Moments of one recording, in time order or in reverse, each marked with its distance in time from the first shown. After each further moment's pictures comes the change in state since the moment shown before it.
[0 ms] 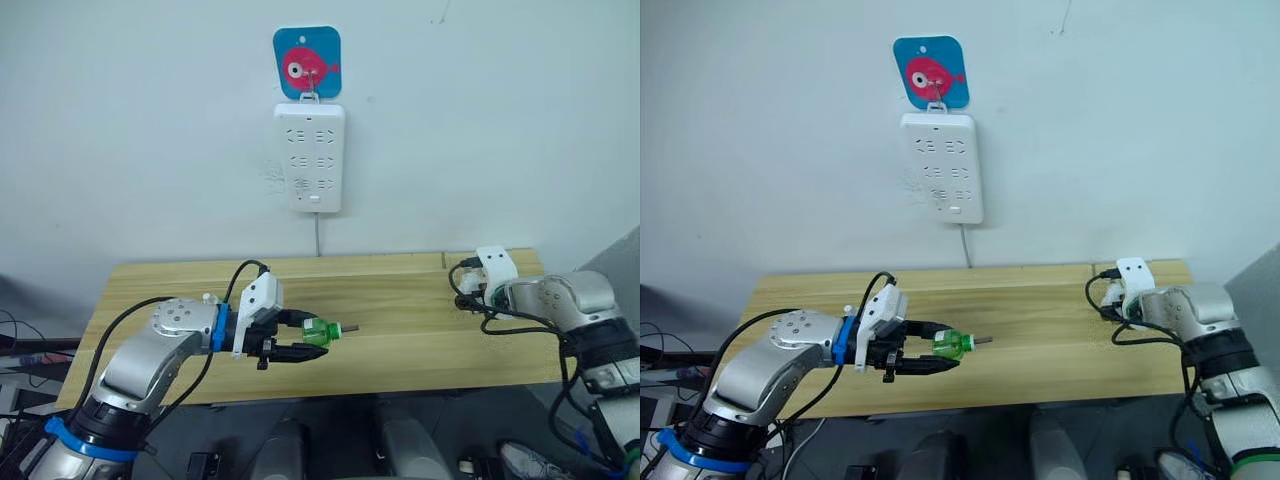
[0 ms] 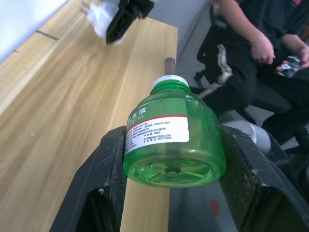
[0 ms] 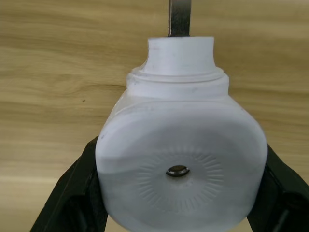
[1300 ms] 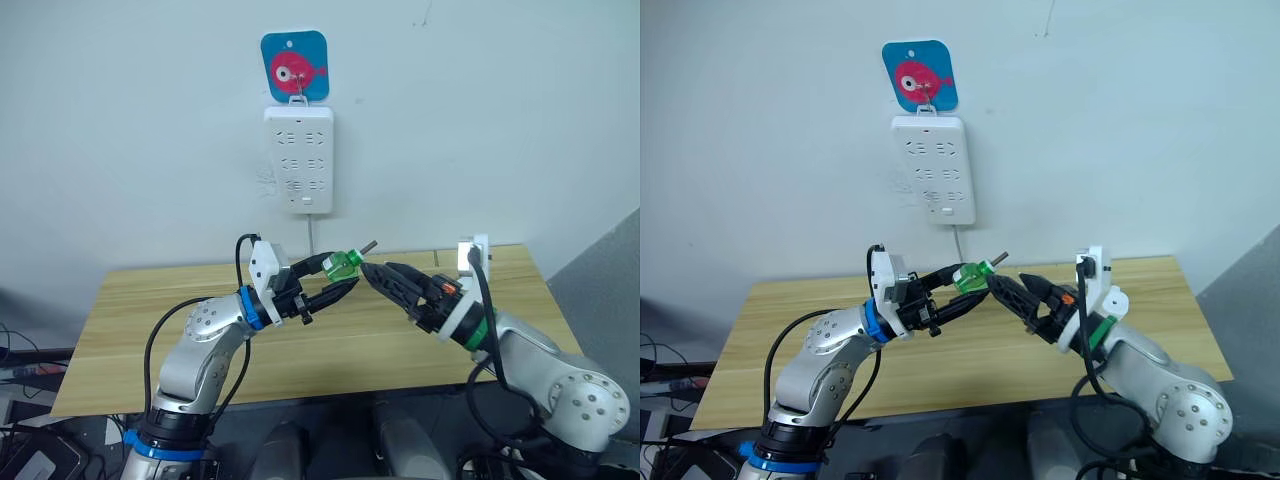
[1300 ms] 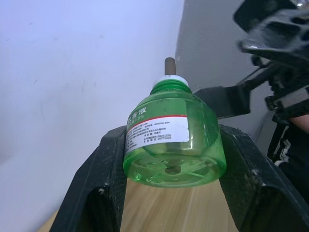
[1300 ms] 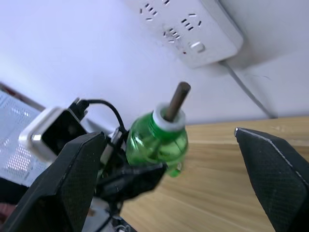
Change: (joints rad) left arm -0.009 -0.367 0.082 0.028 0.011 -0.260 0.283; right arm 0.433 0.606 -0.502 -1.063 0.671 0.048 -0.158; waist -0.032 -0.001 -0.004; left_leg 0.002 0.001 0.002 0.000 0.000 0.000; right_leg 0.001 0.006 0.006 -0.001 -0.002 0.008
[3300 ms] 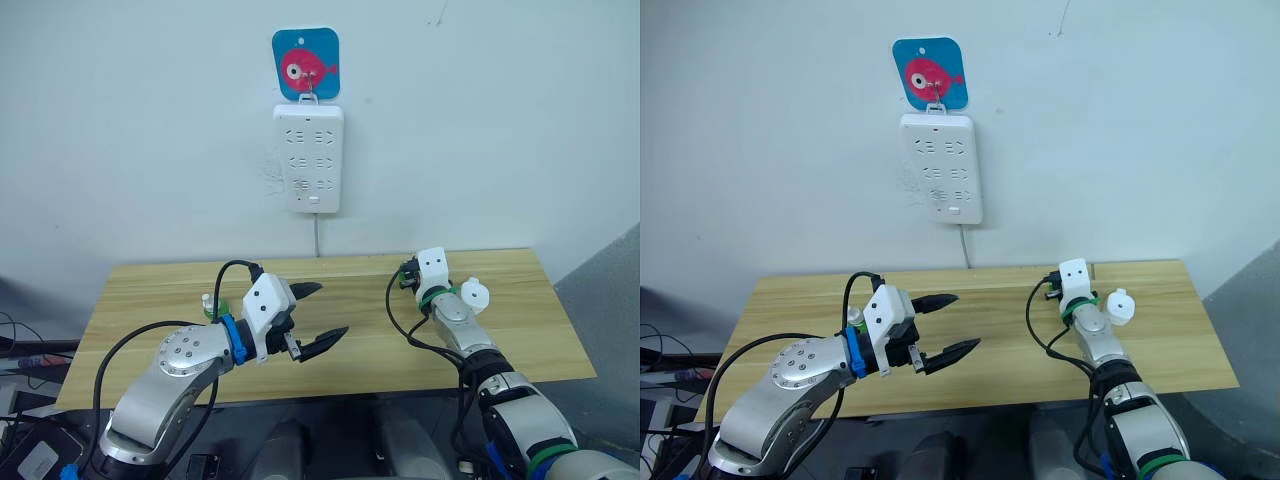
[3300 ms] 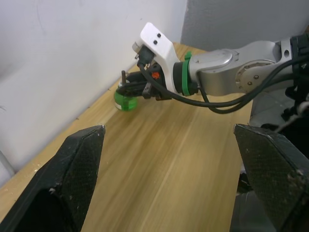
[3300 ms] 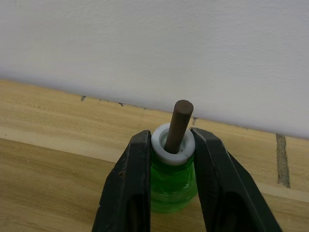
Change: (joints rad) left arm 0.189 0.237 -0.037 -0.300 0.060 0.244 0.150; right arm -0.364 -0.124 0.389 1.572 -1.235 -1.384 0.253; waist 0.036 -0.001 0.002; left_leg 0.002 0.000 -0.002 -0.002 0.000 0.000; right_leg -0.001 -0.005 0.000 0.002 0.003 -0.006
